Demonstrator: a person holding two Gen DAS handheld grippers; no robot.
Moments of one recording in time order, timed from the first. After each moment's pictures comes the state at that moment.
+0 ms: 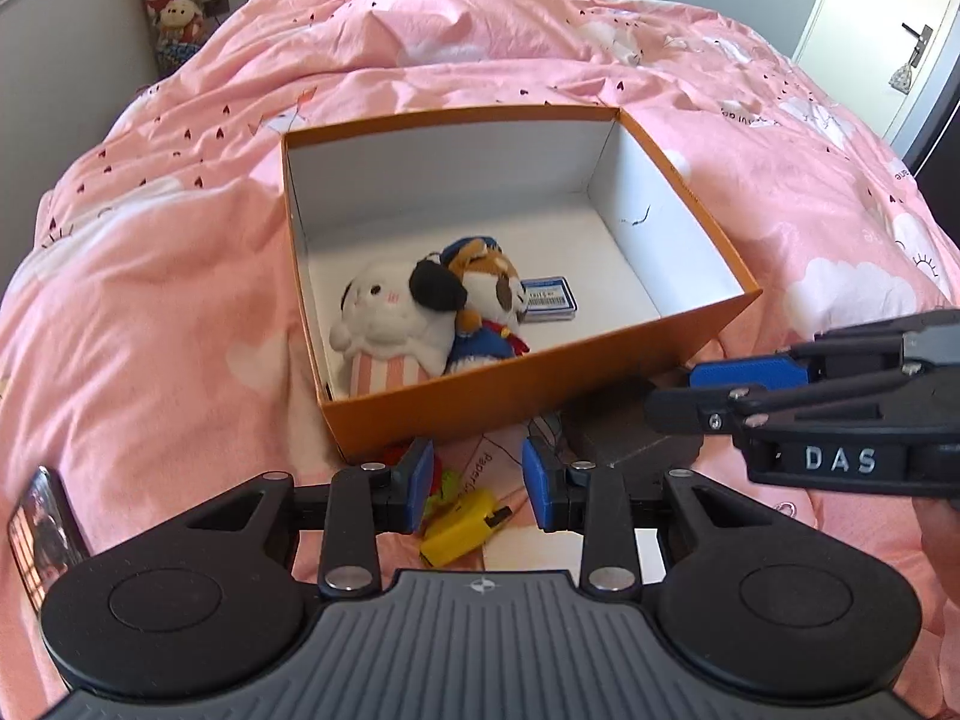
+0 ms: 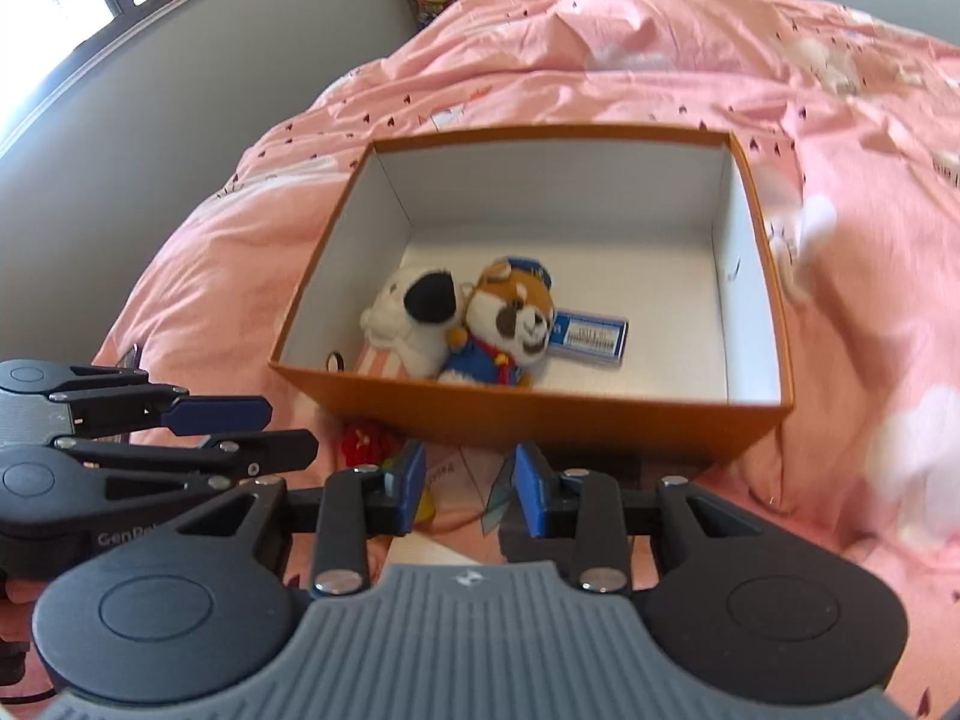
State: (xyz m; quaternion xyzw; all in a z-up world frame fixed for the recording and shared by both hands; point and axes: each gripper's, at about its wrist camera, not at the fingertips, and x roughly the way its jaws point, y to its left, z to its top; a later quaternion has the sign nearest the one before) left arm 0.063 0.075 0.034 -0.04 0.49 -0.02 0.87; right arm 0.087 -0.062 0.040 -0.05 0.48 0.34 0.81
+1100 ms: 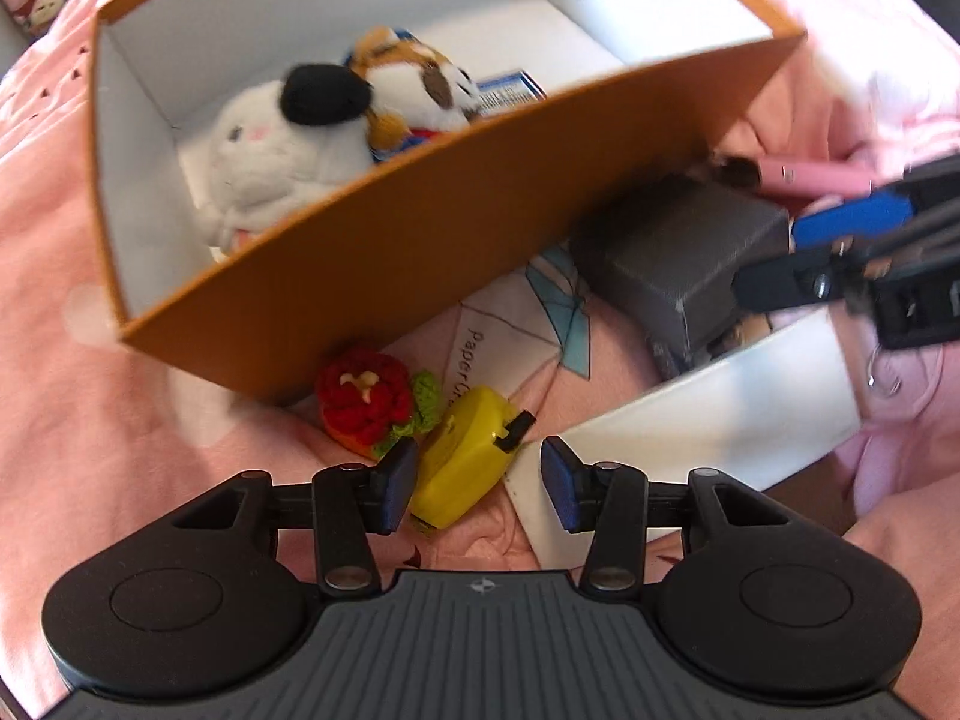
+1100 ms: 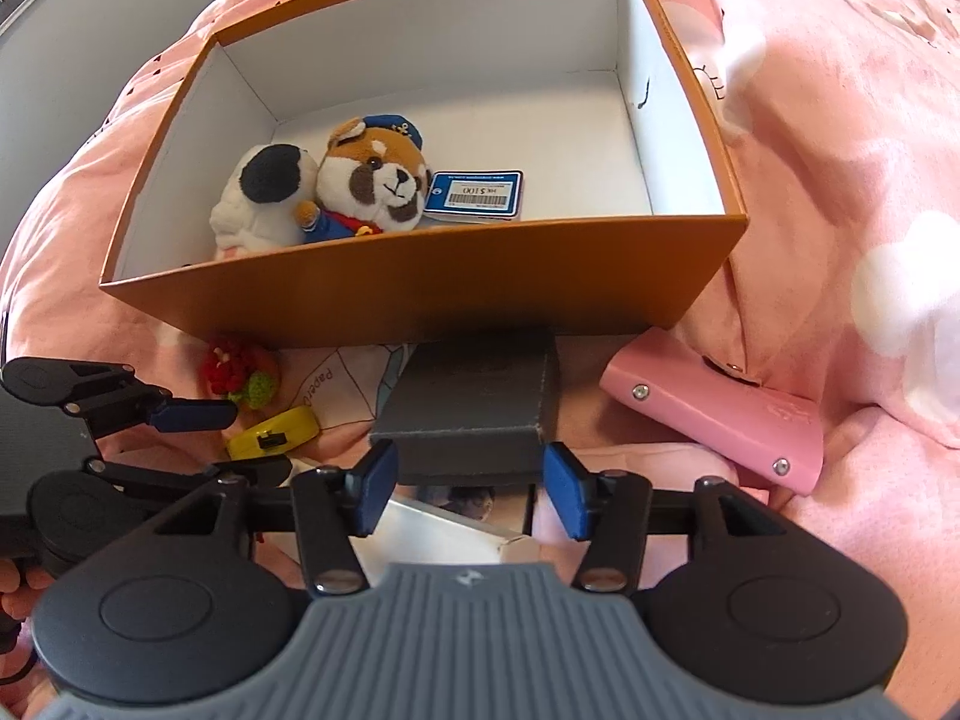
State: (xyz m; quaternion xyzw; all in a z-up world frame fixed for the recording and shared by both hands) left arm 0.094 0.053 -0.070 0.08 0.61 -0.10 0.79; right arm 0.112 -0.077 -0.030 -0.05 0.57 0.25 0.78
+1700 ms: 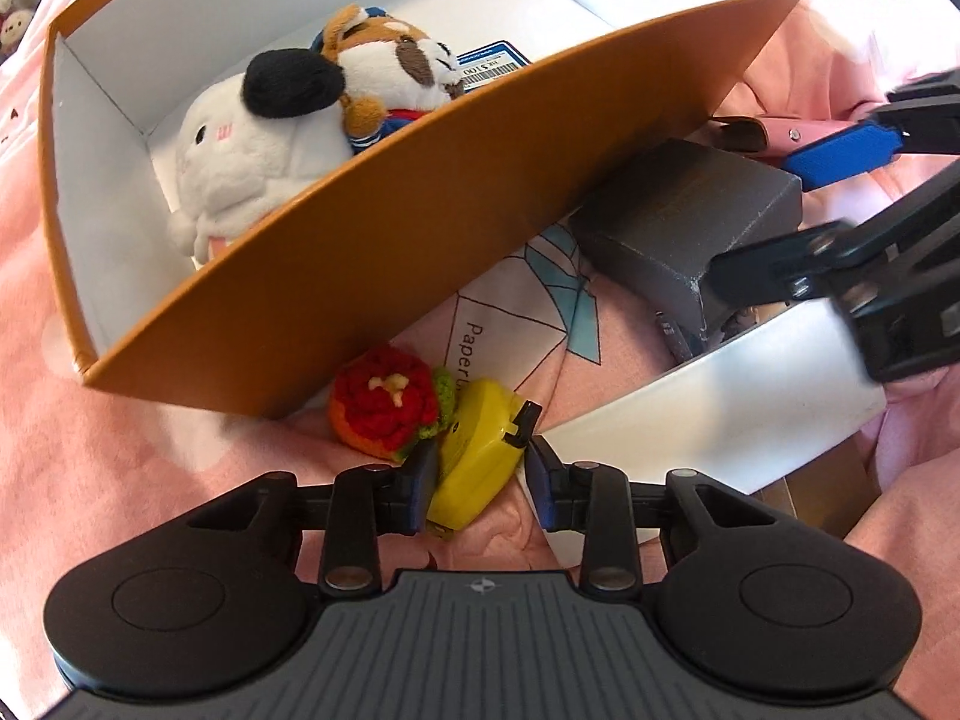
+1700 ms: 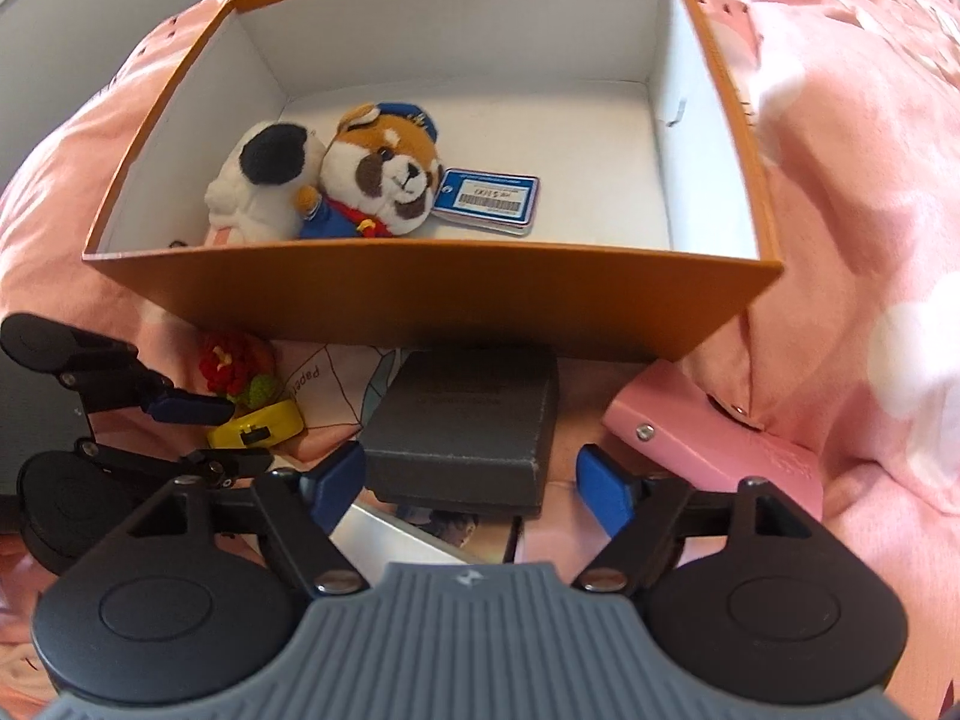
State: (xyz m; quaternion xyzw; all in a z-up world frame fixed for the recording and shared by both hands) left arm 0.095 0.043 -0.083 0.11 0.62 -0.11 0.77; right arm 0.120 -0.060 -0.040 -0.11 0.56 0.27 0.78
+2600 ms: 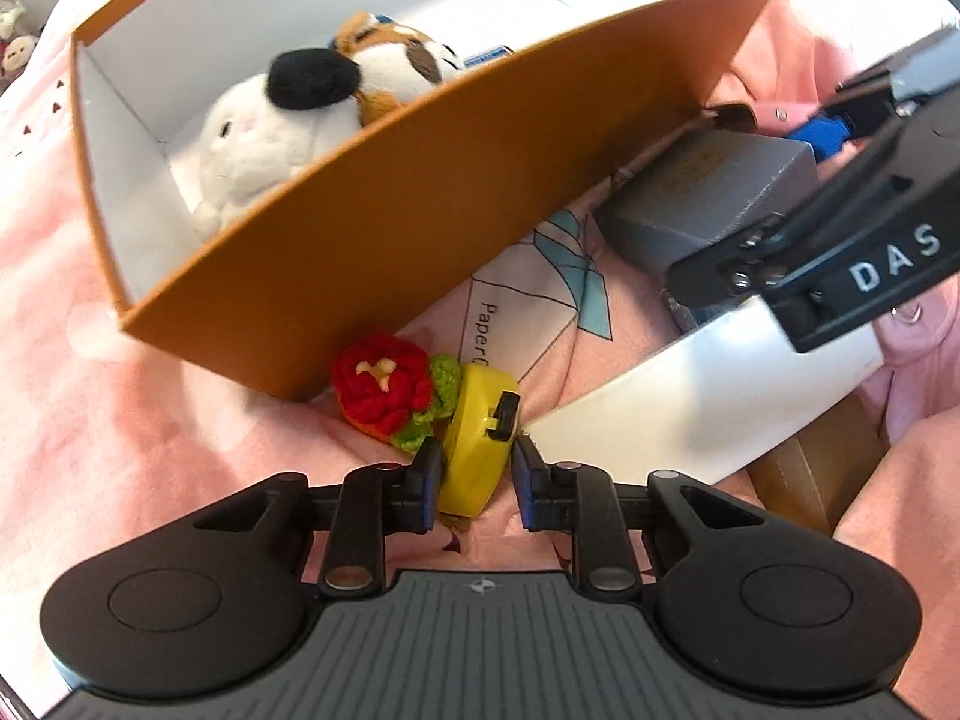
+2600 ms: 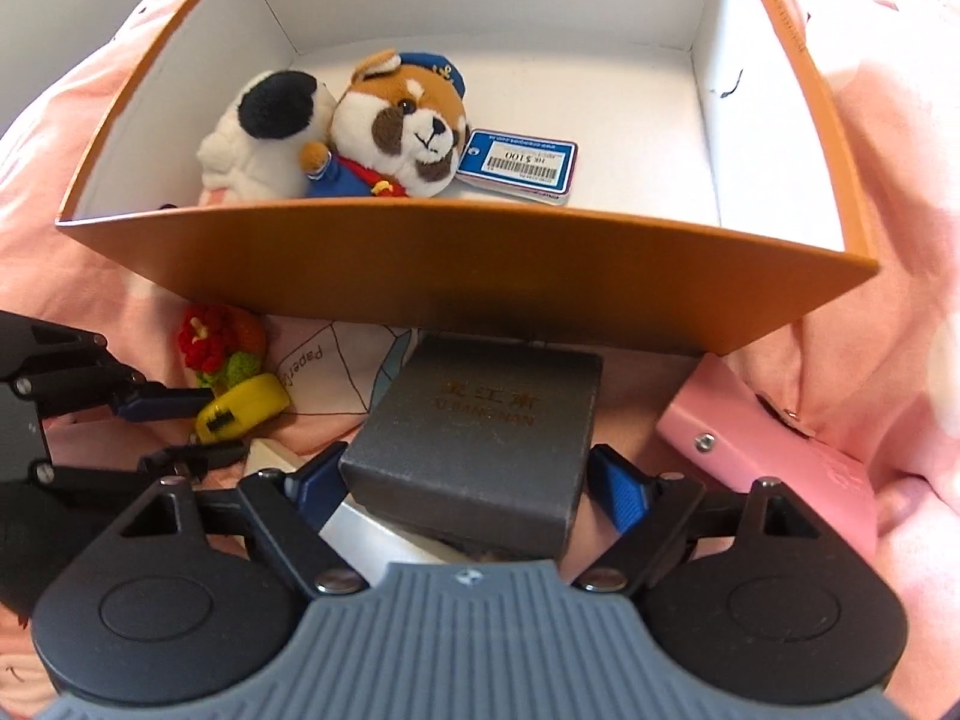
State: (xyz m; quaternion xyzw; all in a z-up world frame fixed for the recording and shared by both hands) left arm 0.064 0.041 -0.092 0.12 0.60 -0.11 0.78; right arm 0.121 -0.046 -0.055 -0.12 0.58 0.28 0.76
